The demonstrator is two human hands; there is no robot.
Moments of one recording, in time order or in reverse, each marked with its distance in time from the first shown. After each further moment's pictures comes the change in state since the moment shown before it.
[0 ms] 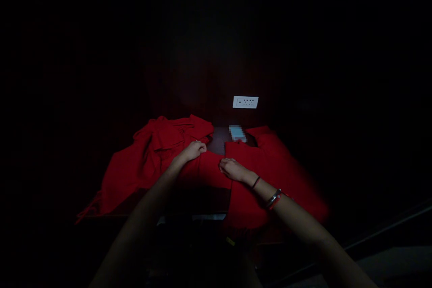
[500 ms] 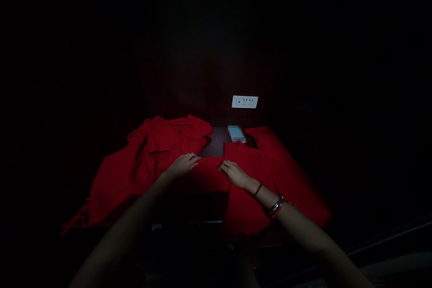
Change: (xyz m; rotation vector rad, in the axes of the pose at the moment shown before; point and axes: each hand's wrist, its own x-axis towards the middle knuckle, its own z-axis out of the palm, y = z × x) left_hand -0.044 -0.026 0.037 0.180 0.026 0.058; right_hand -0.011 0.010 0.023 0.092 0.177 0.021
